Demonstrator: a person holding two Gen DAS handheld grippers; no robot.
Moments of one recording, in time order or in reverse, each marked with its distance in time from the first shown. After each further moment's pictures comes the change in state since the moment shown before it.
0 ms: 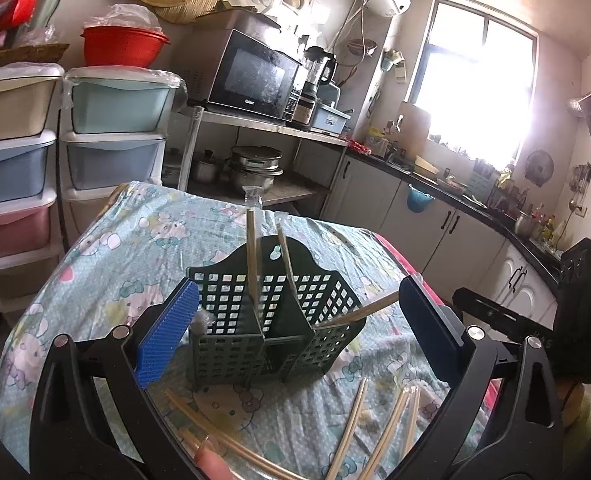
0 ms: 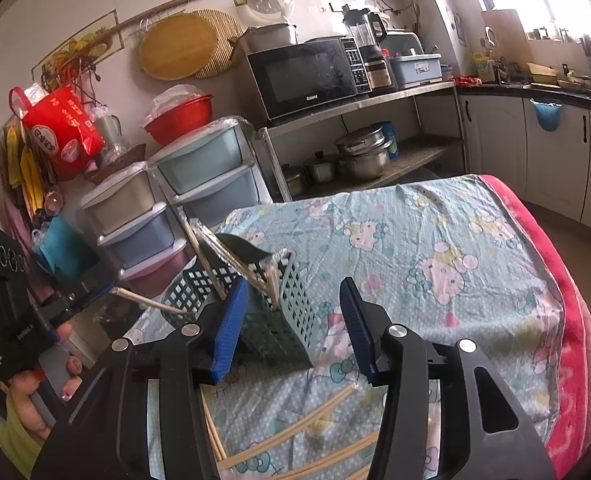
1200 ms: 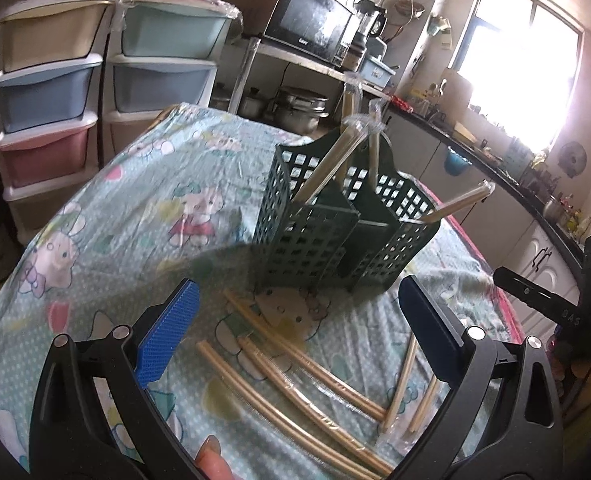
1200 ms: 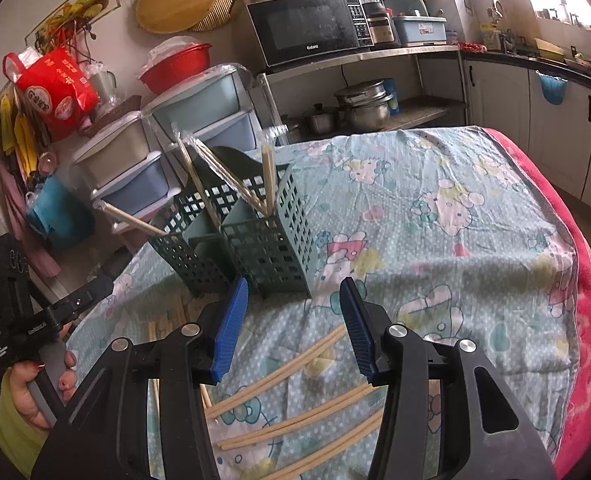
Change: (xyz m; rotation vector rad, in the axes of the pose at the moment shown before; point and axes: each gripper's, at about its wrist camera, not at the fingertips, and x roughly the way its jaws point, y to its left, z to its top) left arm -0.008 0.056 -0.073 -0.098 0.186 0.109; right arm 0.016 0.000 -0.054 -0.019 0.151 -0.013
